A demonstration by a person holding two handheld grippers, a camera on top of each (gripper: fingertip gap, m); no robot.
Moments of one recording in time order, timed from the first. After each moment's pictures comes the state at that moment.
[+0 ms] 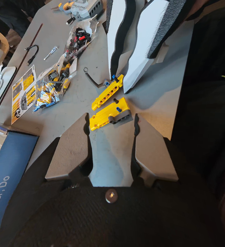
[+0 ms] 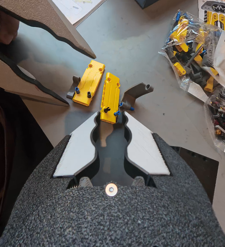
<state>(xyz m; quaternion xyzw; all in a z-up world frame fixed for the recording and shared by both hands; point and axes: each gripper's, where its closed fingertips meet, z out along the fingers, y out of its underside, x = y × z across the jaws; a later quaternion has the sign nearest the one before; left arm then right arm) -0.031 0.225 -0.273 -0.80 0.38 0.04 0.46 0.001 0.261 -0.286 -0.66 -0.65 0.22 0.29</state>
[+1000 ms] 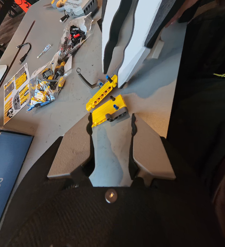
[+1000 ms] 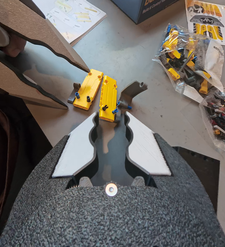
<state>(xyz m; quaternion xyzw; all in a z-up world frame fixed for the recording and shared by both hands) -0.030 0.219 -0.275 -0.80 0.39 0.02 0.45 0.000 0.263 -0.277 -0.66 -0.63 0.25 0.32</state>
